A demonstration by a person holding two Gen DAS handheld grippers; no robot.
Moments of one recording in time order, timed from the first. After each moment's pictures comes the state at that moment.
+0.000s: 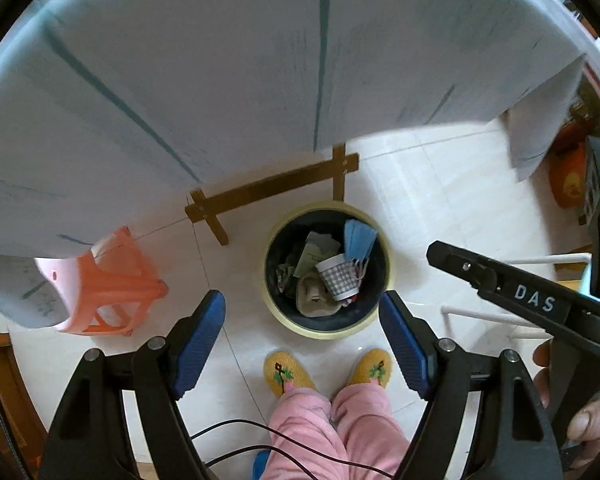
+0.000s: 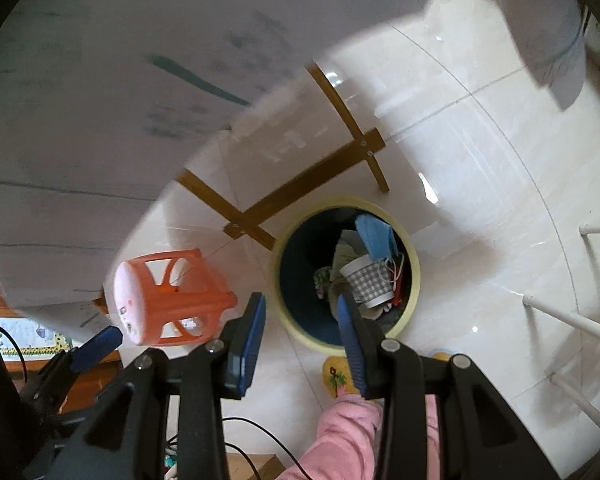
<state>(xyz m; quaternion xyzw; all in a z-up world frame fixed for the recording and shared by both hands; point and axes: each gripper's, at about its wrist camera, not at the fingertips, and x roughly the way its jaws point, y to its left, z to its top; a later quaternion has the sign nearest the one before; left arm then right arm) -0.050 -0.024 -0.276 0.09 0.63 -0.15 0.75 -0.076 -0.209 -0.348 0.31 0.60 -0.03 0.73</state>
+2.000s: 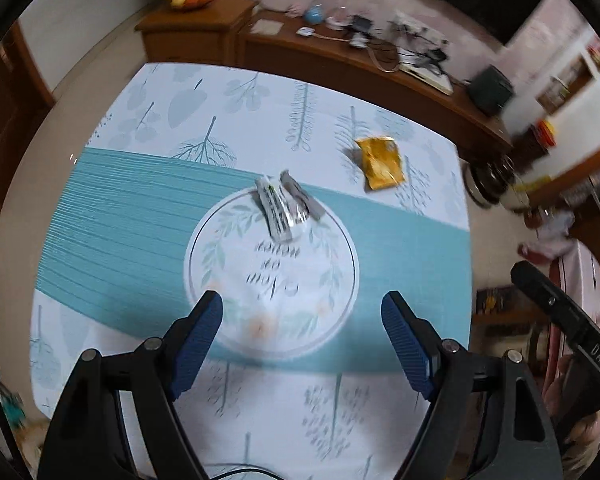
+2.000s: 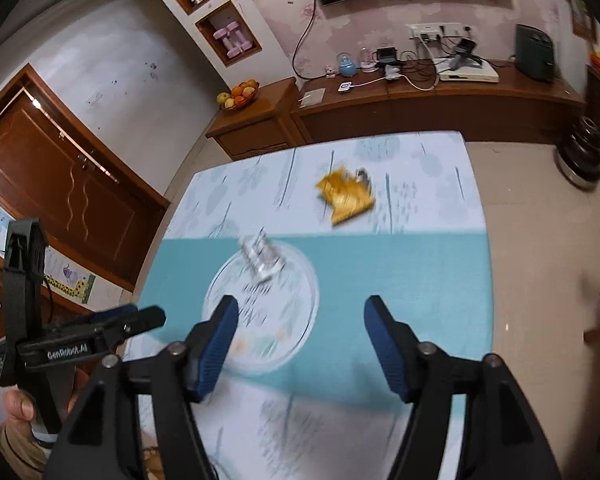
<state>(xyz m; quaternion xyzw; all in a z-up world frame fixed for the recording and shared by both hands) 0.357 -0.041 -0.028 -0.14 0.59 0.00 0.80 0.348 -0.302 -0.010 0.12 0.50 0.18 0.84</state>
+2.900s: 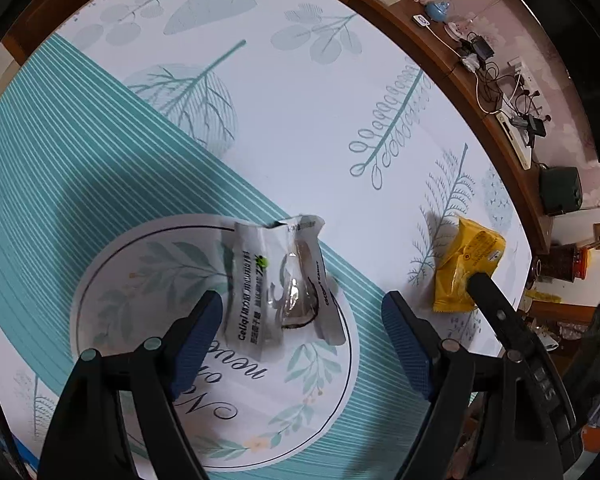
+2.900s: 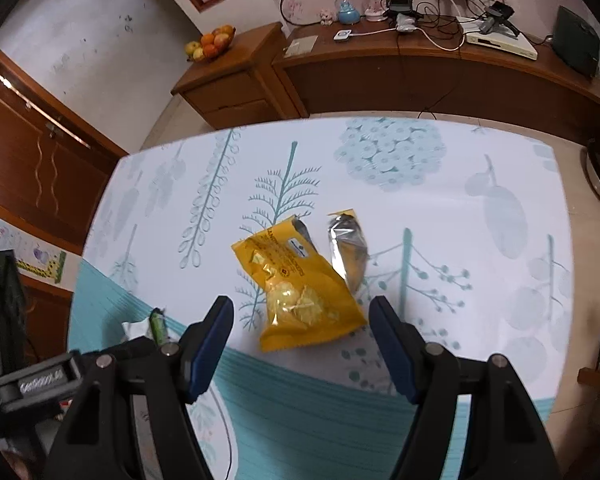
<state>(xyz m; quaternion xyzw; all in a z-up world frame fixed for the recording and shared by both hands) 0.476 -0.025 -0.174 -0.32 0.62 0.13 0.70 0.544 -0.262 -0.153 0.08 0.58 0.18 0.79</state>
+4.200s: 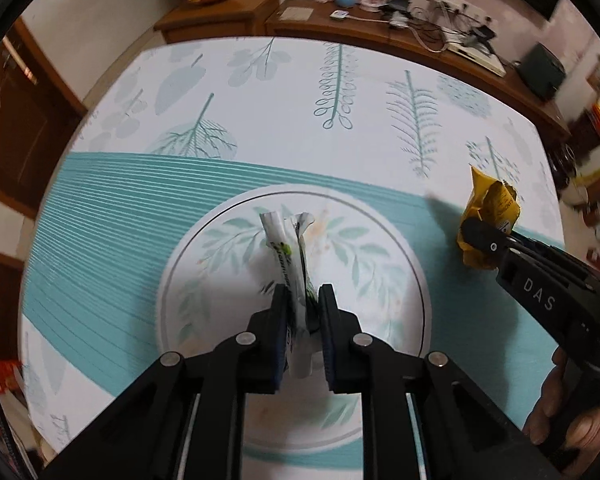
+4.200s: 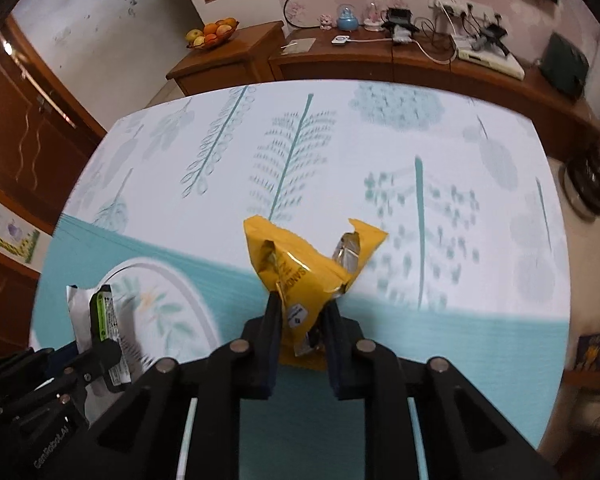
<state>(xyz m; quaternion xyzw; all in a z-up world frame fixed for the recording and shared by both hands) 0.424 -0.093 -0.140 -0.05 0.60 0.07 0.80 0.464 -0.240 -0.153 0.03 0.57 0.15 0.81</state>
